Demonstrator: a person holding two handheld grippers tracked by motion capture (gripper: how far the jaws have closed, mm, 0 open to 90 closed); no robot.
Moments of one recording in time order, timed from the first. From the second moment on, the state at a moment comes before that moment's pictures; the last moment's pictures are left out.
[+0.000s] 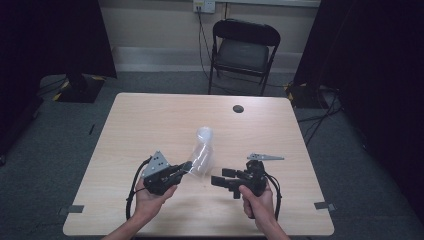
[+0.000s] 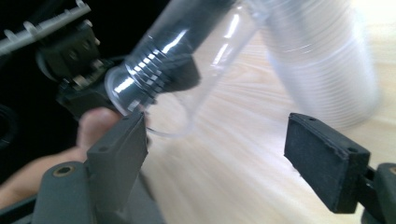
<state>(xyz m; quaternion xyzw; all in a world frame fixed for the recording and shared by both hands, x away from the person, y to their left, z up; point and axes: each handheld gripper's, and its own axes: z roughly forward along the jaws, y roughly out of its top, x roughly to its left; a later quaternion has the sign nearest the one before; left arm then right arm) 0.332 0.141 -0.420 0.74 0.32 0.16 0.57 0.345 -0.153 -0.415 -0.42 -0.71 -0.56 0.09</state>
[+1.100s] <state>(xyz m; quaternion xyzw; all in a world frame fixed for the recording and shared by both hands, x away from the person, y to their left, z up) 0.346 0.113 -0.439 0.86 0.26 -0.03 0.43 0.321 -0.156 -0.414 -0.27 -0.82 -0.50 -0.08</state>
